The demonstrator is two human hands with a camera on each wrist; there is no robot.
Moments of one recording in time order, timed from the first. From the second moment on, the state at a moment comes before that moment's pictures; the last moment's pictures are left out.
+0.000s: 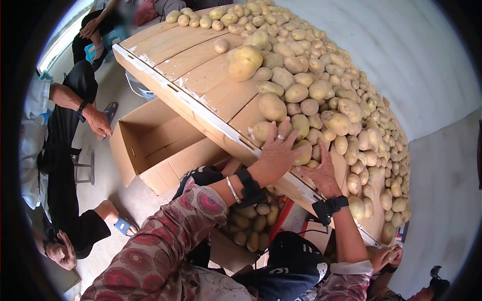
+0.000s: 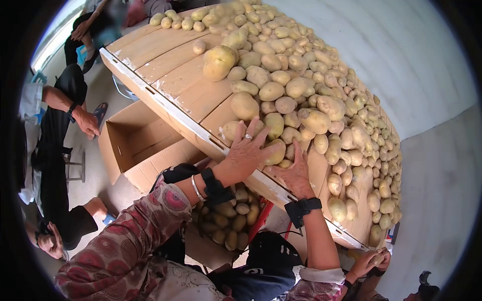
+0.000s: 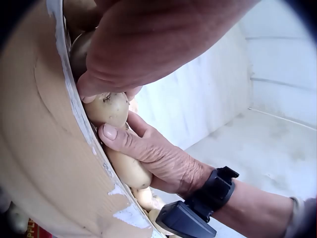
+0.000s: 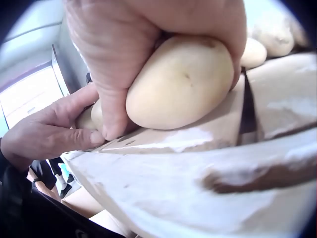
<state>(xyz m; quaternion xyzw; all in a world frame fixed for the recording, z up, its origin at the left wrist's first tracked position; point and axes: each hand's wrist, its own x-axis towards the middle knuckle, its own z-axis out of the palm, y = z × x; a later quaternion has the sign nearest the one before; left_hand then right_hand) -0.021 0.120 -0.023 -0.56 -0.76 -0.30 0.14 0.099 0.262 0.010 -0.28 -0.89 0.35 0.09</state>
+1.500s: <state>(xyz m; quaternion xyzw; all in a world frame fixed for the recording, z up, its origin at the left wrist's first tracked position) -0.222 0.001 -0.033 -0.27 -0.88 -0.36 0.11 -0.161 0.151 0.004 -0.12 -0.97 0.23 0.04</state>
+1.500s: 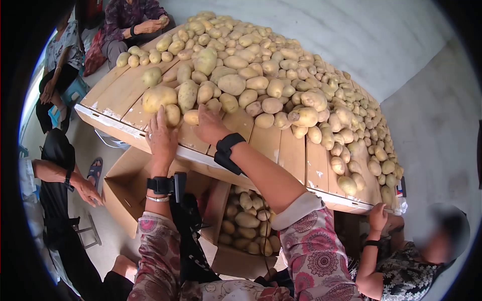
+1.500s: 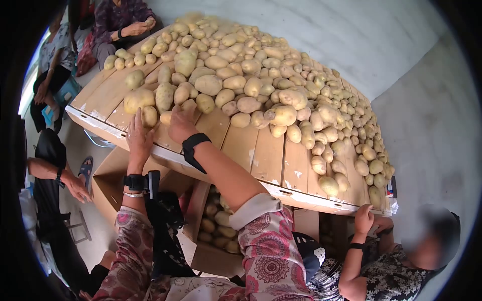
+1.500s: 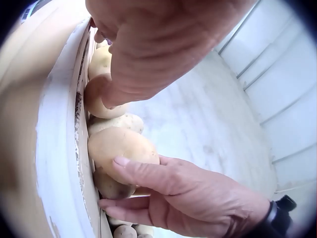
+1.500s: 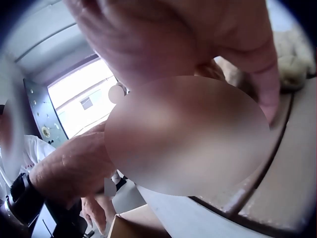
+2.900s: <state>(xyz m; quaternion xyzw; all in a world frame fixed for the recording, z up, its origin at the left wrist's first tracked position) -0.152 0.050 -0.009 -0.38 -0.86 -0.33 0.02 0.042 0.375 0.073 -0.47 -0.72 0.50 0.07</state>
